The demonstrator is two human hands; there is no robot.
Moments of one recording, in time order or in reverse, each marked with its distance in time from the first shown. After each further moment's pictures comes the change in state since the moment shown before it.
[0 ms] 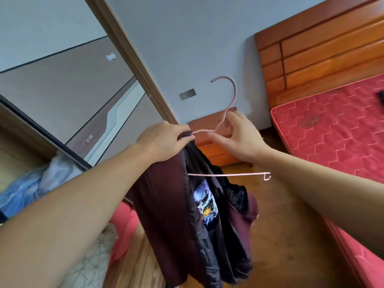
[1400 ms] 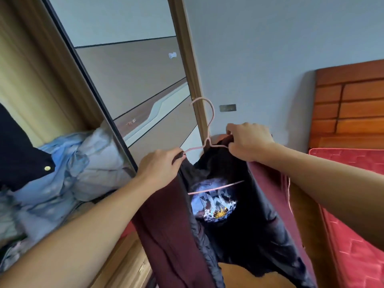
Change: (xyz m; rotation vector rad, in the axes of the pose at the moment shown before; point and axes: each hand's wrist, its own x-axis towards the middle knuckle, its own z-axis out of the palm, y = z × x) left_hand -0.107 -0.046 0.030 -0.030 0.262 -0.493; right_hand 0.080 -0.062 0.049 -0.735 -0.373 -0.280
